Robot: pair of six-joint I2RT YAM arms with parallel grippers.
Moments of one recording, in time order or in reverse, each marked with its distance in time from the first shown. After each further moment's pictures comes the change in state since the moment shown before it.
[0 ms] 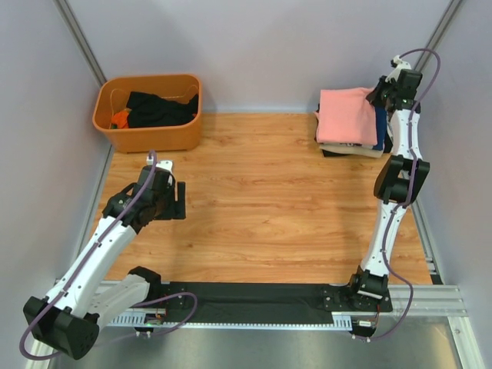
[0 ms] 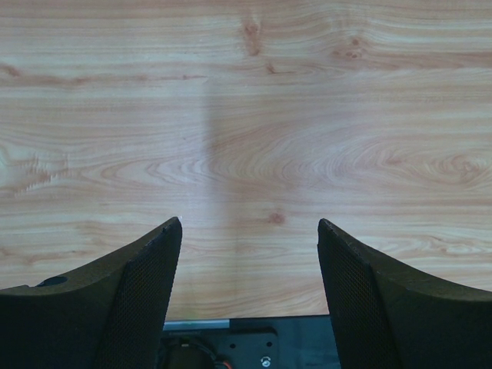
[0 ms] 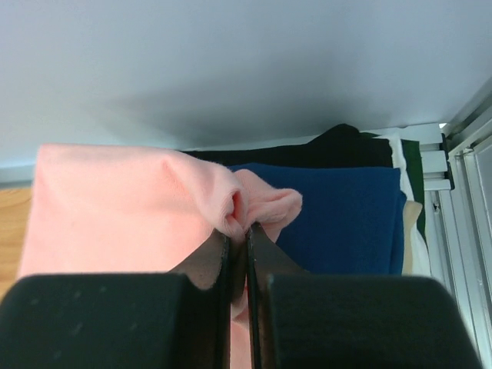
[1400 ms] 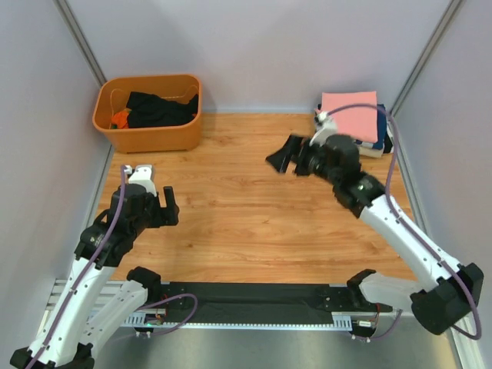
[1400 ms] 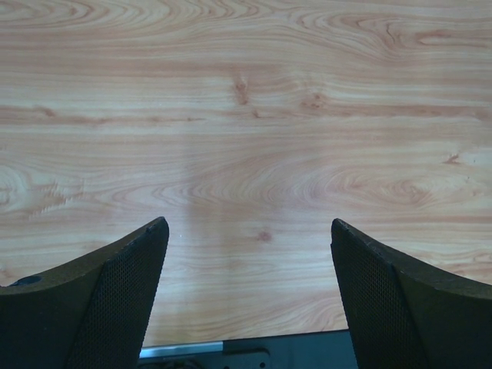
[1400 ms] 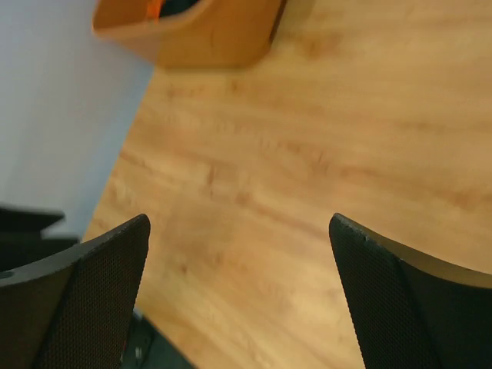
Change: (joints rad) left arm 0.001 -0.298 -0.025 0.008 -0.013 -0.001; right arm 0.736 -1.313 -1.365 0.238 0.182 0.467
